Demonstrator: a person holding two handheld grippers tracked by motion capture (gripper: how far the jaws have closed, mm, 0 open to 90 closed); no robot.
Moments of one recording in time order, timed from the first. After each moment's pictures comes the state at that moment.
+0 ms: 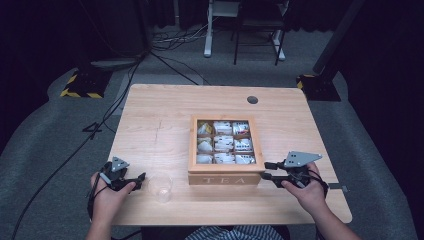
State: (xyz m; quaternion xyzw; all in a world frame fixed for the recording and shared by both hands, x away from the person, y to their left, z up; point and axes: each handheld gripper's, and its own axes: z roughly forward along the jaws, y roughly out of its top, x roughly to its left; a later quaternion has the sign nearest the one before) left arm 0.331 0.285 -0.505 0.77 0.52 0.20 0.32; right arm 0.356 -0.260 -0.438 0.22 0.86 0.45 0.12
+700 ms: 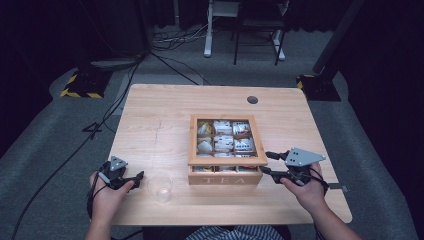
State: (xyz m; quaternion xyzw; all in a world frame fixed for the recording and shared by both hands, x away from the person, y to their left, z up) left arm 0.332 0.289 -0.502 0.76 0.53 0.20 0.31; right arm 0.354 -0.251 -0.417 0.20 0.84 0.47 0.20
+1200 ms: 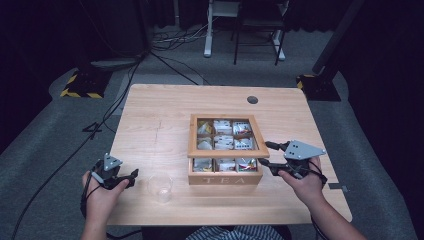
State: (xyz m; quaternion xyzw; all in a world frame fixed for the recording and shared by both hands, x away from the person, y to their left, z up) left arm 0.323 0.295 -0.480 0.75 0.53 0.23 0.31; right arm 0.365 -0.243 -0.399 0.19 0.82 0.48 0.24
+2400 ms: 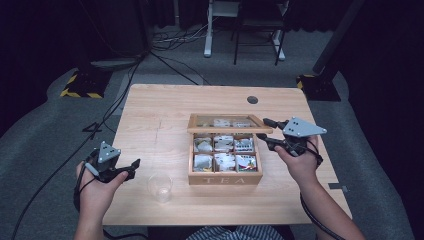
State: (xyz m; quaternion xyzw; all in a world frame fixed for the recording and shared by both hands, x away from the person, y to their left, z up) left arm 0.315 0.273 -0.406 0.76 0.49 0.25 0.35; right arm 0.400 -0.229 -0.358 0.20 0.79 0.51 0.29
